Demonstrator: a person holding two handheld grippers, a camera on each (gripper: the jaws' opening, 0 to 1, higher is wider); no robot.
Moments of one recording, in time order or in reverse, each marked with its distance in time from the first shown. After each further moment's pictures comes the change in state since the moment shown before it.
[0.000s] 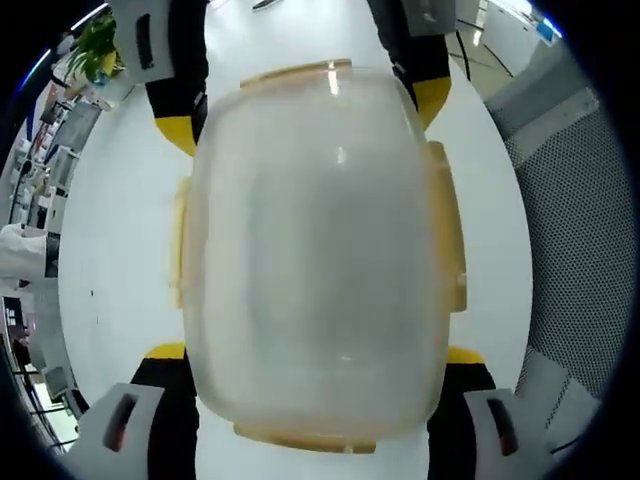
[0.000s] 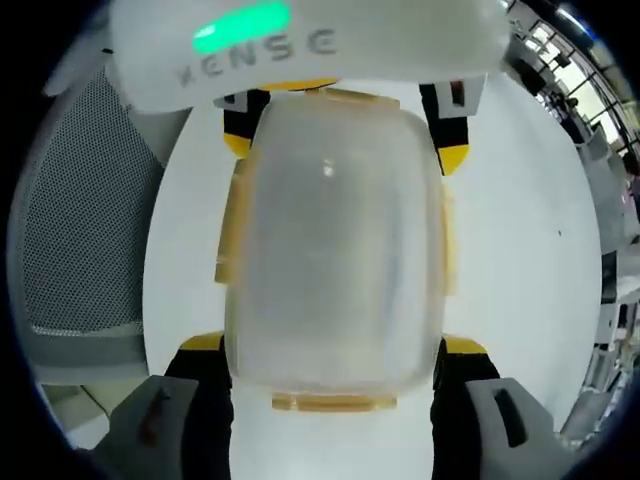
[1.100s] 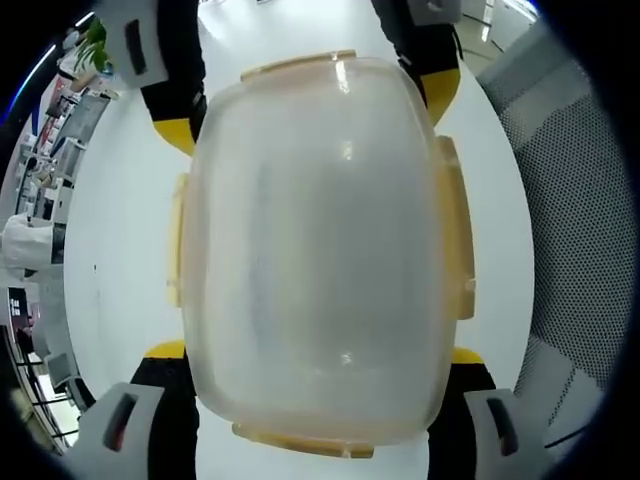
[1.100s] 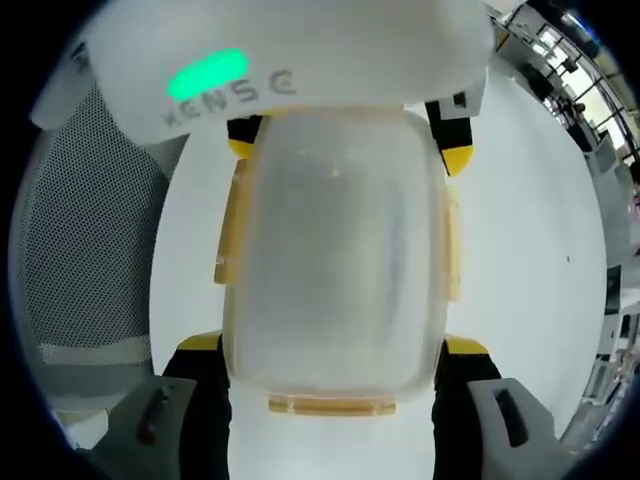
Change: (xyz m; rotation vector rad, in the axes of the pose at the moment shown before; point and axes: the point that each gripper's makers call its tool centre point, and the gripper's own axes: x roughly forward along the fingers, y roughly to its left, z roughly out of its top) left arm -0.005 -0.007 -0.039 -0.016 0.033 0.033; right arm 0.009 0.005 0.040 -0.023 -0.011 0.029
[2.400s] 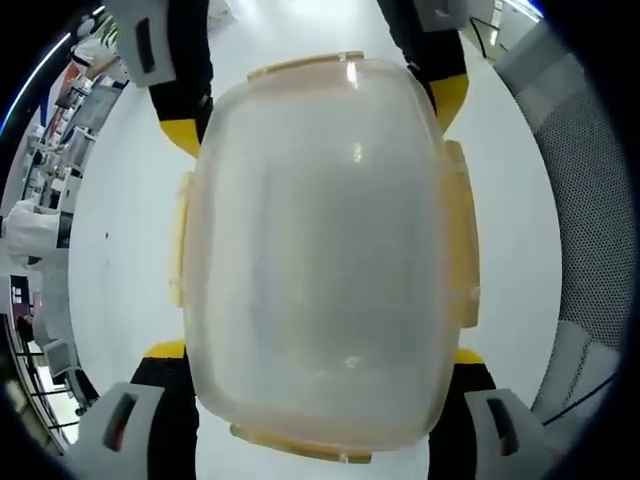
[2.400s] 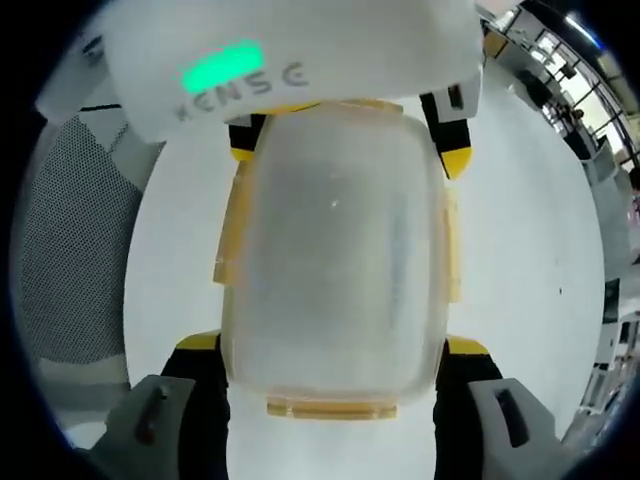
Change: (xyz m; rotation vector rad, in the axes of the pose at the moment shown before) left arm 0.008 0.048 -0.046 -0.019 -0.005 0.023; right arm 0.013 -0.052 0.042 0.000 -0.039 -0.008
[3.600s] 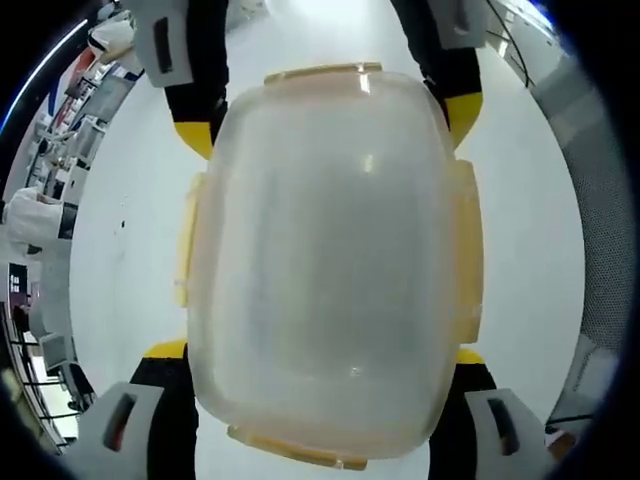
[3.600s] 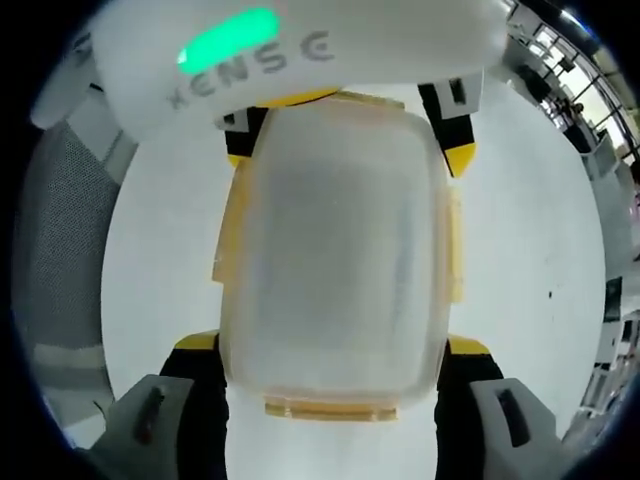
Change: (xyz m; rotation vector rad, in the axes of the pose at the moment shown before) left arm 0.016 0.062 -0.001 -0.053 -0.029 0.004; right arm 0.006 -0.062 -0.004 0.003 0.017 0.015
